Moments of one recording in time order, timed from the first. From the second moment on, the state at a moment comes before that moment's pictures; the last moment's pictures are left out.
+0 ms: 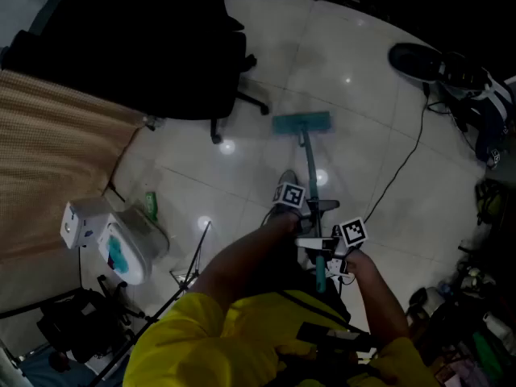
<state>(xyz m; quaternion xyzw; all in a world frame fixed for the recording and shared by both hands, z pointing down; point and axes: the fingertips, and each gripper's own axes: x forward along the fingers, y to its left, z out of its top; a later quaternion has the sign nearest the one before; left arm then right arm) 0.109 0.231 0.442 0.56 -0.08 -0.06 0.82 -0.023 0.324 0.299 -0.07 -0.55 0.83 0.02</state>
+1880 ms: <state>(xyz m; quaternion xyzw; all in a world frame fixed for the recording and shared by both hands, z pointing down) 0.093 0.010 0.648 0.66 -0.09 0.04 0.74 -0.037 0.112 0.533 -0.02 -0.62 0.78 -0.10</state>
